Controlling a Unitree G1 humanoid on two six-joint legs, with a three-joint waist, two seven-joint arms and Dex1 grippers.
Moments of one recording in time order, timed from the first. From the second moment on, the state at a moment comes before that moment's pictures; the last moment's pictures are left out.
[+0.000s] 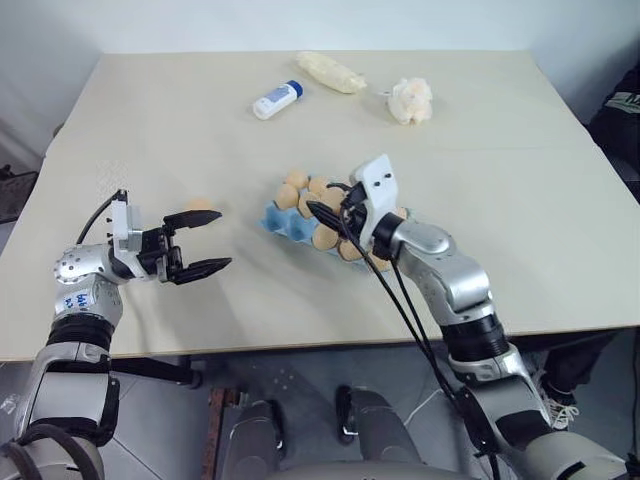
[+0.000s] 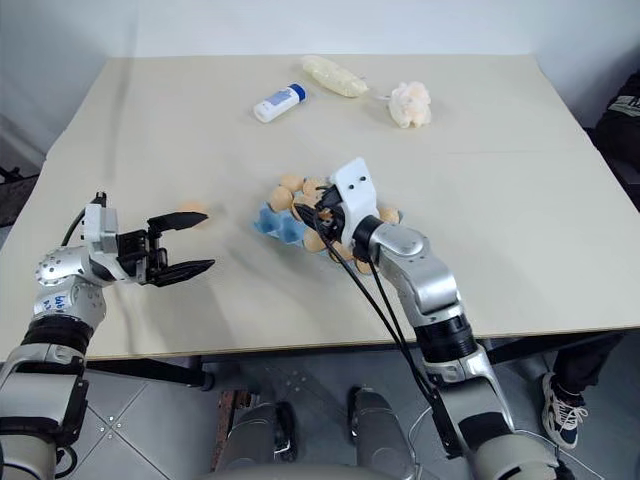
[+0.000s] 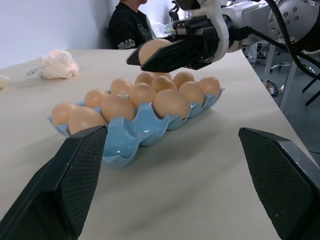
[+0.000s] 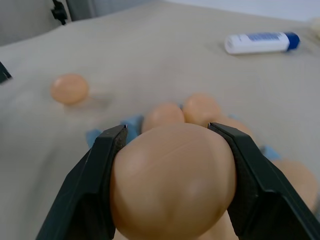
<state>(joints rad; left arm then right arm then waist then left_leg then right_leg) -0.63 0.72 -0.04 0.87 -0.75 -0.36 -1.50 -0.68 -0.16 0.19 0.04 0.27 0.49 0.45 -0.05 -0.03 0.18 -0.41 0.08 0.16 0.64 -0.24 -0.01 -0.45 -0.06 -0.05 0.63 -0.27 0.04</state>
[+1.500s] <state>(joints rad) -0.39 0.54 0.28 0.55 -0.55 -0.39 -1.10 -0.52 -0.59 -0.04 -0.02 0.46 0.37 1.08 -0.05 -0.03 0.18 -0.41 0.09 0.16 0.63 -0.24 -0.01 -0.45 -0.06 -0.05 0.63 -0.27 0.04</state>
